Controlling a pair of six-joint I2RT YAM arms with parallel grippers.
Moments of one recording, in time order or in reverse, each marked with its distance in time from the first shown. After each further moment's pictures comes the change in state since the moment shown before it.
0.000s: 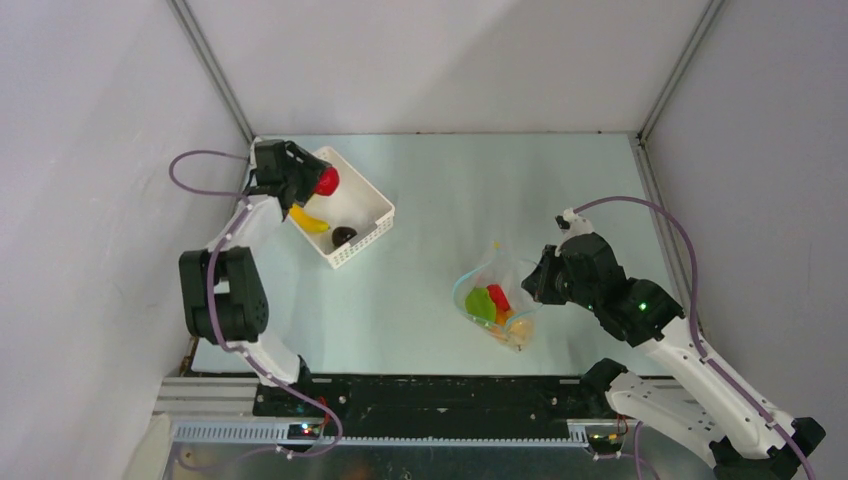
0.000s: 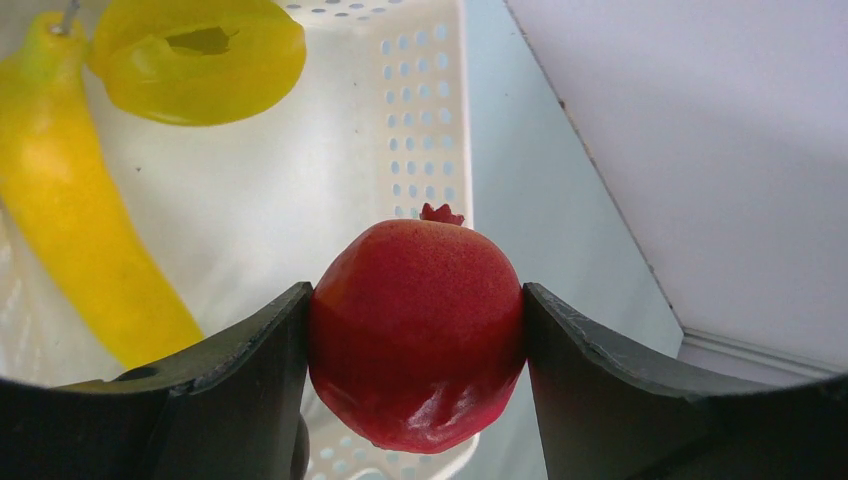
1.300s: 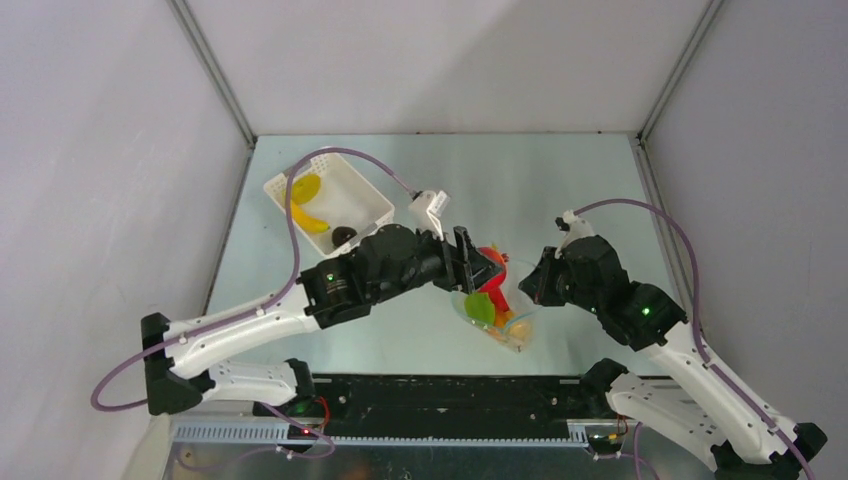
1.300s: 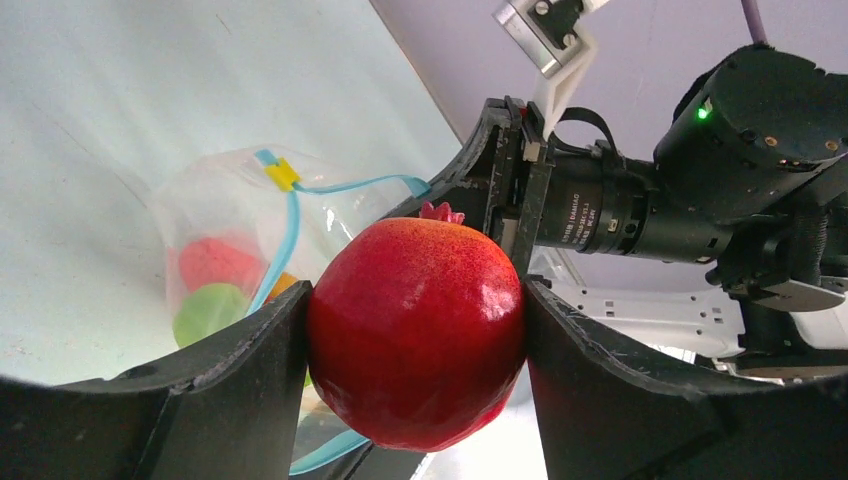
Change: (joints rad) left arm -1.203 -0.539 -0.082 -0.087 -0.204 0.156; right arm 0.000 -0.031 -0.018 0.029 -0.047 -0.015
